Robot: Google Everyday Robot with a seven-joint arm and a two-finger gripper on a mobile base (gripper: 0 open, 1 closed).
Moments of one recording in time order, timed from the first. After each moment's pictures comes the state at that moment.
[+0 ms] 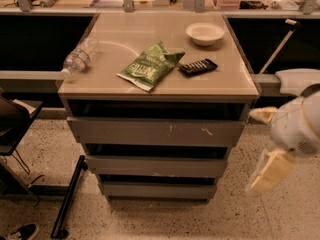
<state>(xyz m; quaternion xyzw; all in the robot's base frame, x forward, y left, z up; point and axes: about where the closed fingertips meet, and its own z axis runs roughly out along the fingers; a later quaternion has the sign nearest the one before) 0.405 -0.200 0.834 -0.57 0.78 0.10 0.23</state>
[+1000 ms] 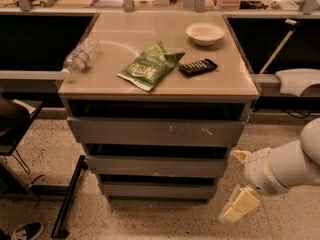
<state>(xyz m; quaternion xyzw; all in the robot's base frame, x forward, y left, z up) 0.388 -0.176 0.700 -0.52 0.80 0.18 0.23</state>
